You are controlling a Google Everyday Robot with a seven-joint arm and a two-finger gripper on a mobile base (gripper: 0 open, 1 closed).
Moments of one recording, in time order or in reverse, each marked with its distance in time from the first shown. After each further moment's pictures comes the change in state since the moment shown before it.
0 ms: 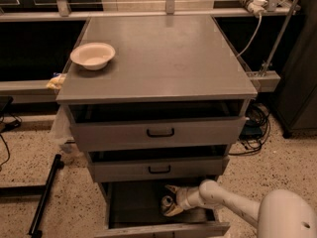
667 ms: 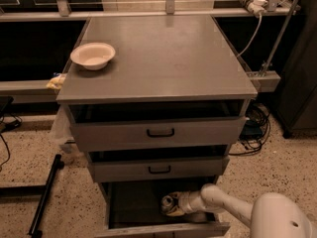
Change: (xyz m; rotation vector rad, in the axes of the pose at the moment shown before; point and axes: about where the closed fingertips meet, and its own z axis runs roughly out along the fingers) arm 0.034 0.012 0.016 -0.021 0.014 0.092
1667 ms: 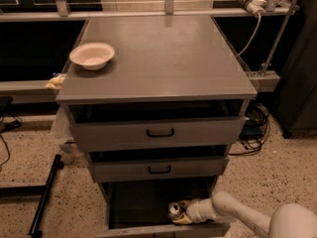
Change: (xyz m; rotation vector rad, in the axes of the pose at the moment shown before) arm 0.011 0.040 -0.036 -0.039 -0.058 0.130
